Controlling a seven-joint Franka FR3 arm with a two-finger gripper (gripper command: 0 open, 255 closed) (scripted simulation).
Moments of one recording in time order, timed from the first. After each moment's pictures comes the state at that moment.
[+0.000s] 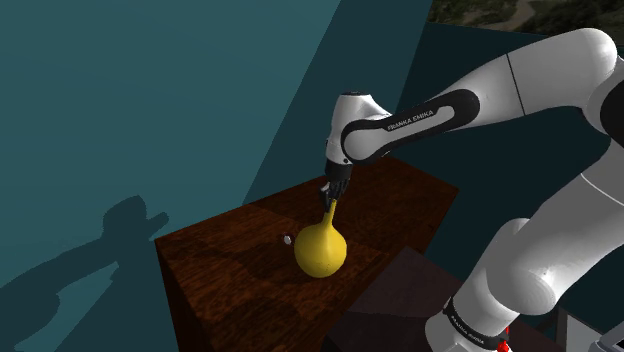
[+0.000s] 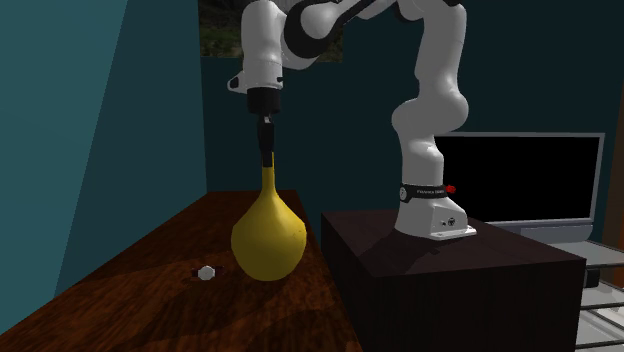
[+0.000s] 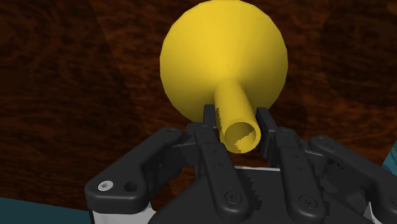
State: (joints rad) arm 0.03 -0.20 0.11 -2.45 0.03 2.23 0.03
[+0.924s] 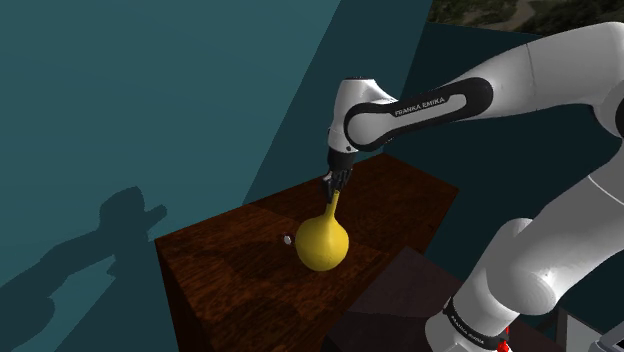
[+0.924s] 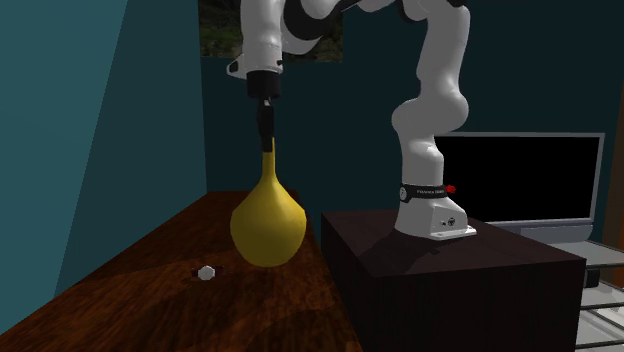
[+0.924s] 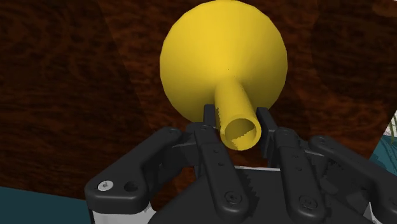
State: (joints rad) arm 0.03 -0.25 0.11 -2.40 0.03 2.13 0.03
